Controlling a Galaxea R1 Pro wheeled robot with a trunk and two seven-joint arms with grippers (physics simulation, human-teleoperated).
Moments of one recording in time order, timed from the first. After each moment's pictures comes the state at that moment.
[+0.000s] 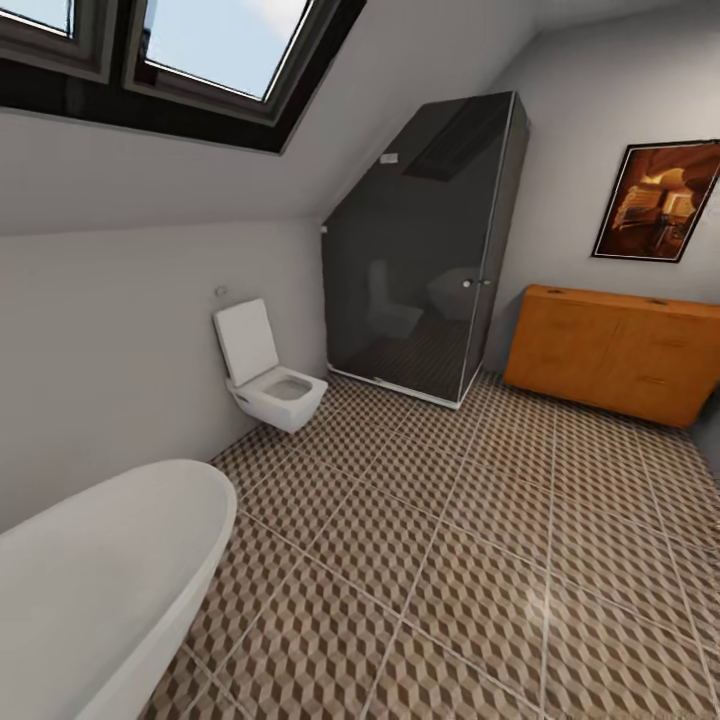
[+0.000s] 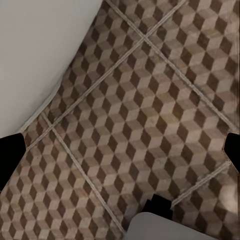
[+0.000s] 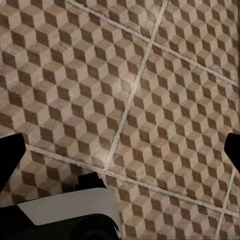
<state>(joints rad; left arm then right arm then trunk) -0.42 0.02 -2.05 -0.20 2.17 -0.32 0.55 -0.29 0.07 0.07 0.06 -0.10 -0.37 -0.34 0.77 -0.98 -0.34</state>
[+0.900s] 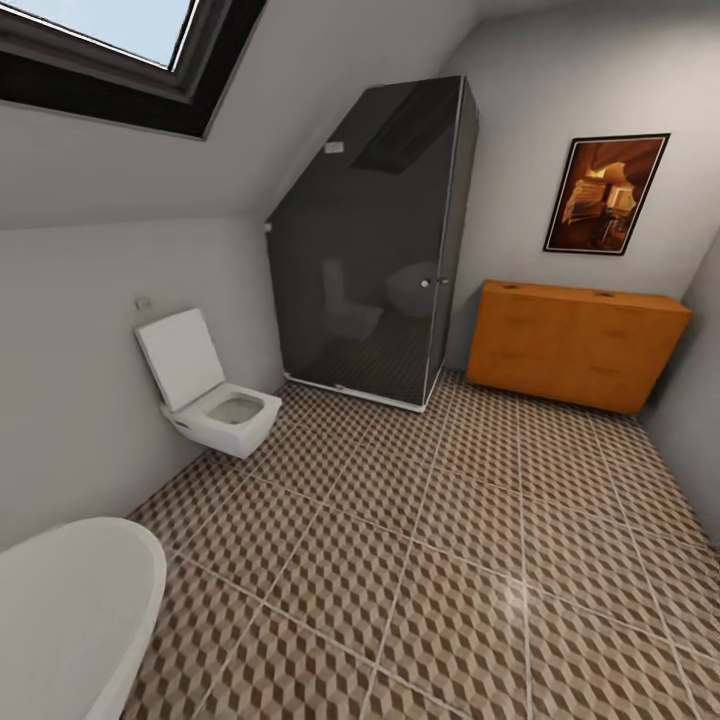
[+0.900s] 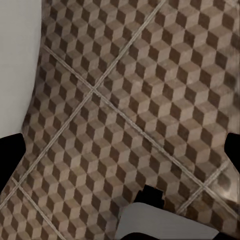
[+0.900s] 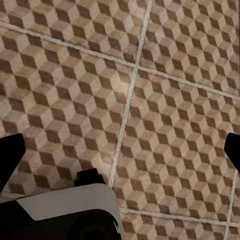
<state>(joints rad) -0.42 0.01 -2.05 -0.21 2.17 -0.32 0.52 -0.29 0.07 0.07 0.06 -0.10 -0.37 -0.34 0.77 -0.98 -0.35</state>
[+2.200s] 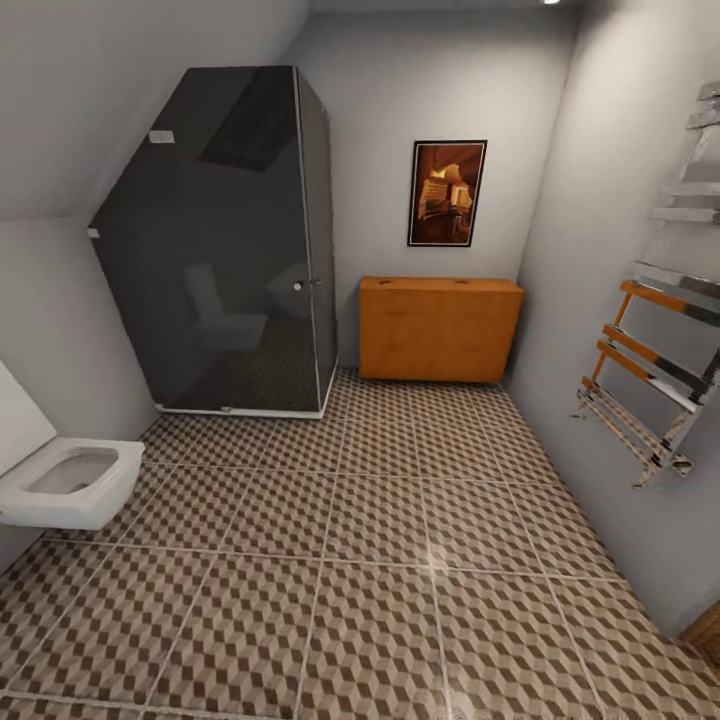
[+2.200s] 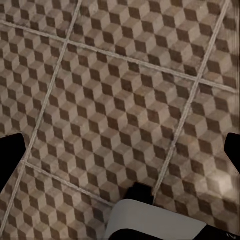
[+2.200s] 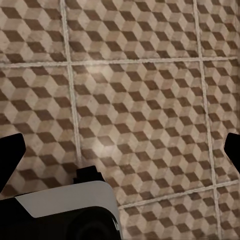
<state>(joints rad) -0.42 0.01 -2.05 -0.22 2.17 -0.32 0.48 -0.29 0.07 0.07 0.06 -0.10 -0.36 -0.34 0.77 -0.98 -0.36</state>
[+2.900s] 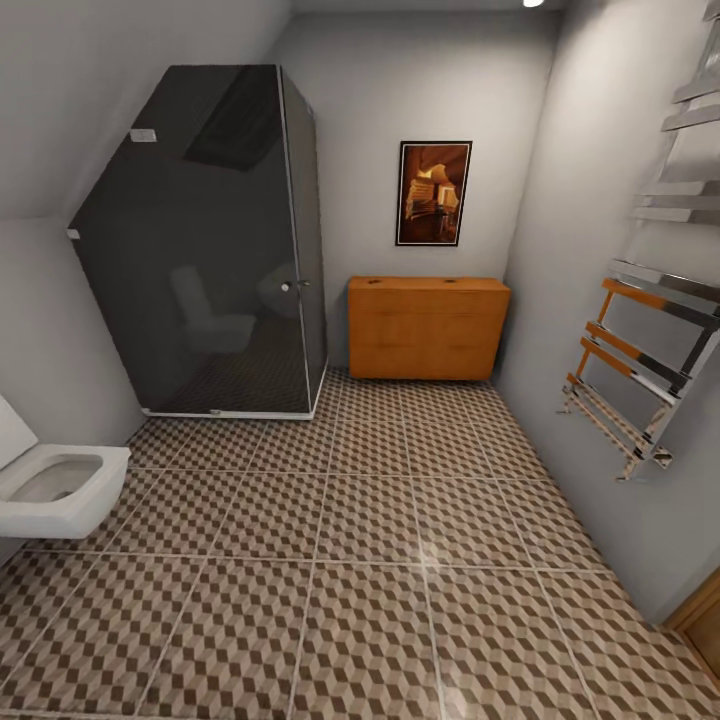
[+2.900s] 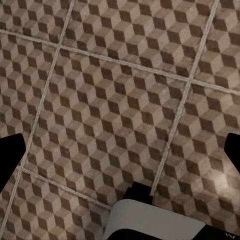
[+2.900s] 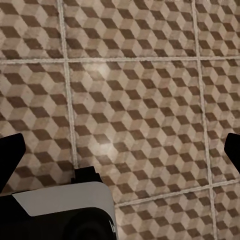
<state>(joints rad) -0.42 0.01 -2.05 -0.22 2.17 -0.32 0.47 -0.29 0.06 0.09 0.06 -0.08 -0.36 -0.34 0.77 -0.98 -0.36</state>
